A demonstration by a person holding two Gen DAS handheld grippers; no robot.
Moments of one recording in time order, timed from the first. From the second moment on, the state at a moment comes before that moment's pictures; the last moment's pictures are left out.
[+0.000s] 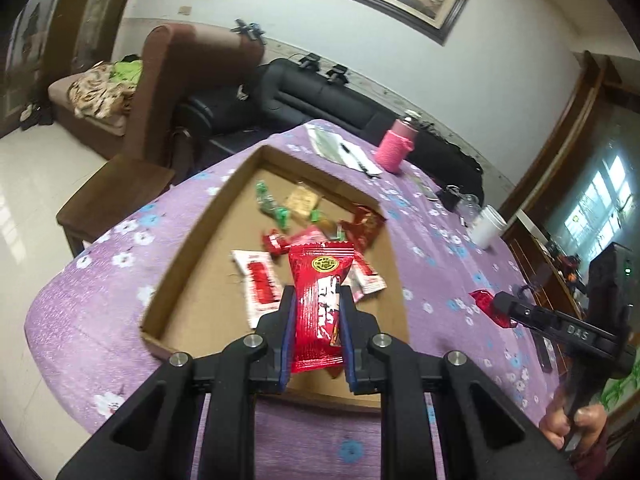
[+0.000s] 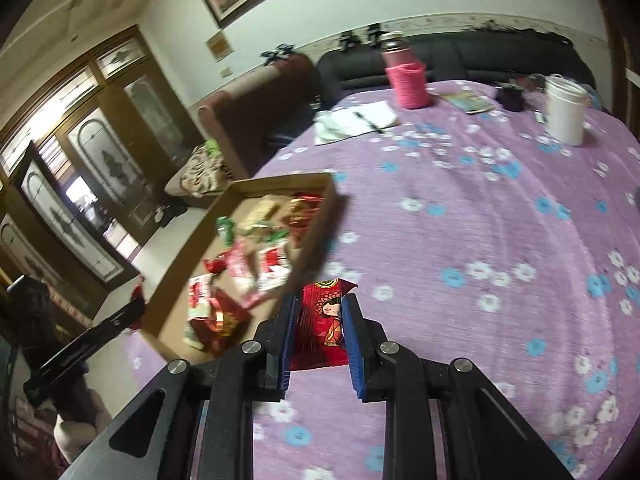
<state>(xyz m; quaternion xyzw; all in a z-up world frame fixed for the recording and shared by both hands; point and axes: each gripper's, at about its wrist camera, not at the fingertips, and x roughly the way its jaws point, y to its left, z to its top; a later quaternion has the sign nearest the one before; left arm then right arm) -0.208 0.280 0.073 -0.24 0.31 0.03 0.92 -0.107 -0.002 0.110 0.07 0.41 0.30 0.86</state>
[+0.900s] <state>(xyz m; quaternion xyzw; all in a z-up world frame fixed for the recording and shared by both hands) -0.183 0.315 0.033 -0.26 0.34 0.04 0.90 -0.099 0.121 0.068 -0.03 0.44 0.33 0.84</state>
